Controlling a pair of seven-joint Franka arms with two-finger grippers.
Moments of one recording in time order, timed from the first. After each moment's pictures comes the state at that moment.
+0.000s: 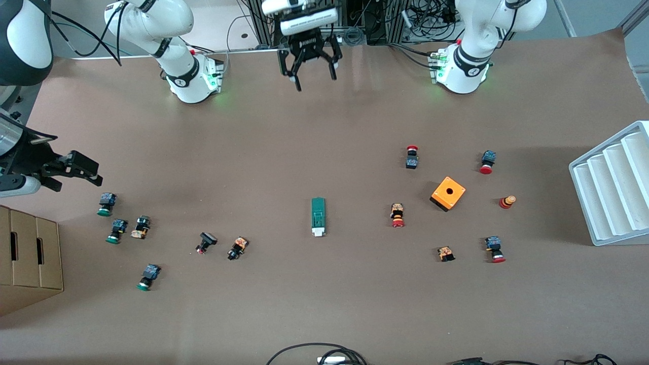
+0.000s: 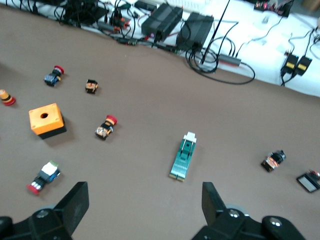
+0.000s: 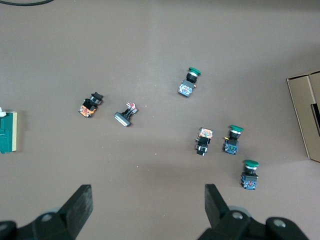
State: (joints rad) left arm -0.52 0.29 -0.91 -1.67 0.99 1.61 -2.02; right arm 0.04 -0.01 -0.08 -1.70 0.07 1.77 -0.12
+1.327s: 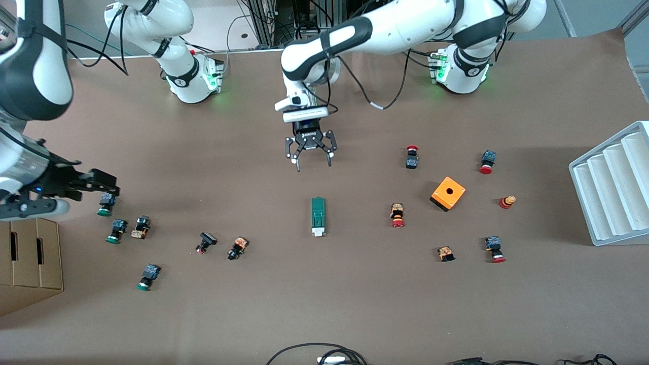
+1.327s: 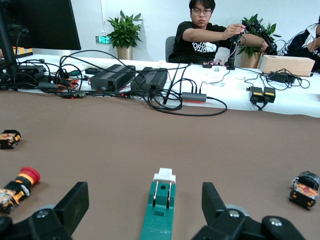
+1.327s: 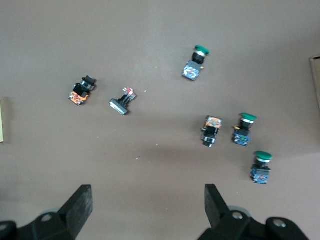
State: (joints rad) left arm -0.54 0.81 -0.81 -1.78 1.87 1.58 -2.35; right arm 0.06 0.10 -0.08 -1.70 0.08 1.76 -0.08
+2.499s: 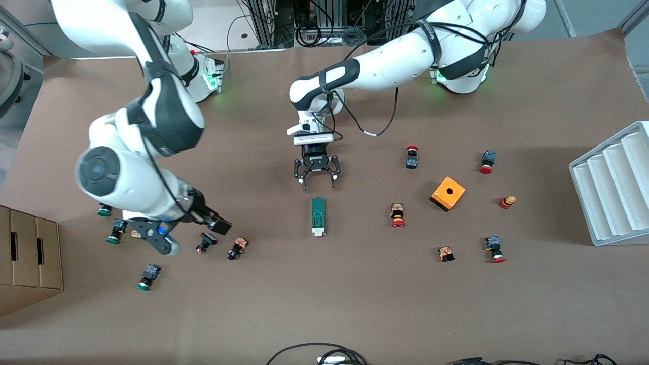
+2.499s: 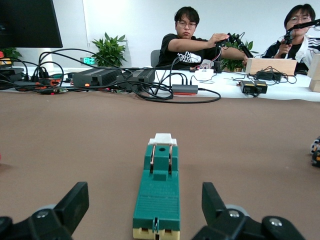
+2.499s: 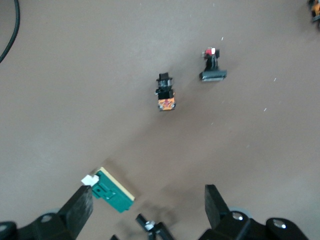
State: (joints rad) left arm -0.59 1.05 -0.70 -1.73 2.16 1.54 -2.47; right arm 0.40 0.45 -0.07 -1.37 0.17 1.78 1.05
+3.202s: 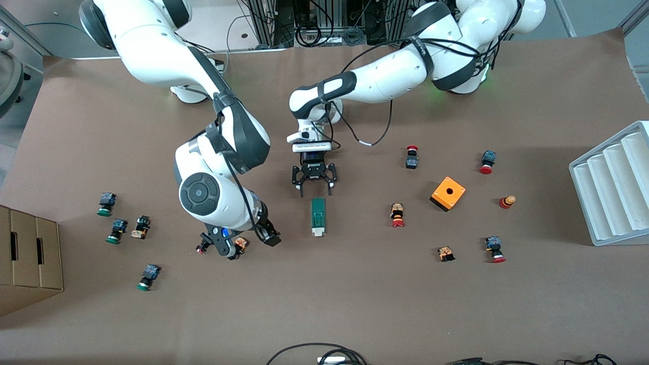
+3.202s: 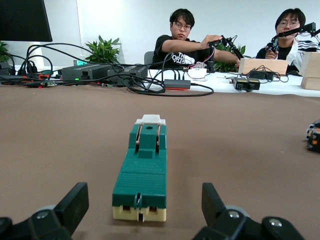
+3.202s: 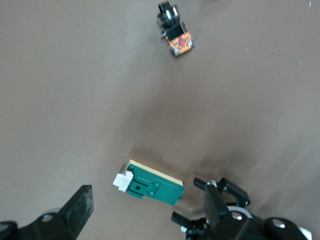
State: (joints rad) left arm -0.61 1.16 -0.69 -1.64 2.24 1.53 -2.48; right arm 0.52 0.65 -0.07 -1.26 0.24 1.85 1.50
